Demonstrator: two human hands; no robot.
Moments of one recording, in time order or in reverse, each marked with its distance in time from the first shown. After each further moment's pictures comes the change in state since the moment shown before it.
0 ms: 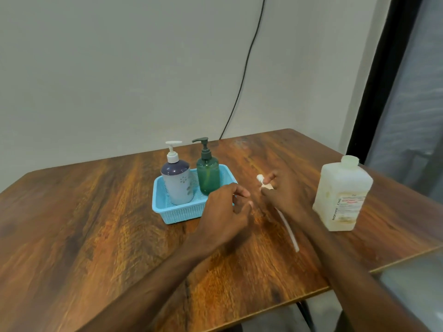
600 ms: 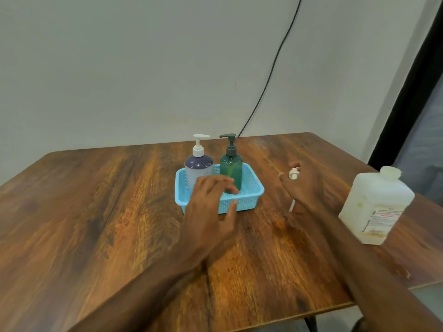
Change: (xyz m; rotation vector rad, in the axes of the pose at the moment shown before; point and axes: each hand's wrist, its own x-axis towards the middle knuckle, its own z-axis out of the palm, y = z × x) left_hand -0.032 -0.048 -0.050 0.165 0.320 0.197; right_hand 0.035 -0.022 0.026 0.101 0.129 0.111
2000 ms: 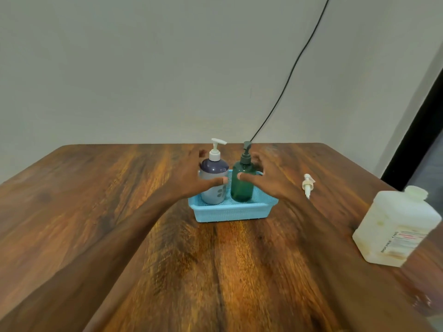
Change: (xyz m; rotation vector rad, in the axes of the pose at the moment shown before) left_hand 0.097 -0.108 -0.027 -0.039 -0.248 -0.242; right_hand 0.000 -0.085 0.049 0.144 -0.570 -0.282
